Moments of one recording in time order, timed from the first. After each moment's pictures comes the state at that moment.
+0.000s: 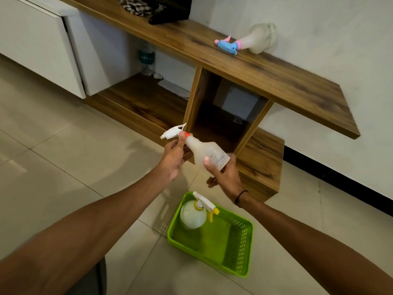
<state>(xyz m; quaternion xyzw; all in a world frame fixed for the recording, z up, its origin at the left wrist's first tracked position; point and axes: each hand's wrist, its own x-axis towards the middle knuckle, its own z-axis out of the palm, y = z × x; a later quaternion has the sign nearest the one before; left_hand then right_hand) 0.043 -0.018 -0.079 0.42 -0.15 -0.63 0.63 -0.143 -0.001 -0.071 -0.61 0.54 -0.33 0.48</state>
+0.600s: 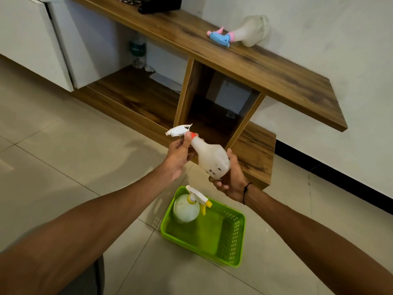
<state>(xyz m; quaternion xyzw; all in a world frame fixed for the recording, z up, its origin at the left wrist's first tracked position) 0.011 -0.012 -0.081 0.43 -0.21 -0.64 0.60 -0.184 -0.001 -0.062 -0.36 0.55 -0.24 0.71</state>
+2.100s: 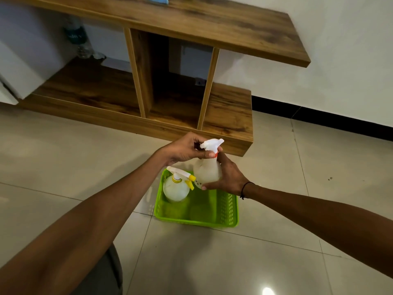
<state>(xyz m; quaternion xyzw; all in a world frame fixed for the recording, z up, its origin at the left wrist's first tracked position) -0.046 -0.010 -0.082 0.33 -0.66 -0.64 0.23 -0.254 0.061 -0.126 -0.70 0.60 -0.18 0.35</state>
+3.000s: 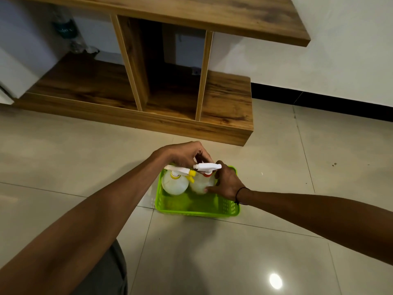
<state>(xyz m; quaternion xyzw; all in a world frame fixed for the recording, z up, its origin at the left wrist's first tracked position) -0.051 -0.005 -0.100 0.28 -0.82 -0.50 0.02 -0.249 0.093 -0.172 -0.66 0.66 -0.14 0.33</state>
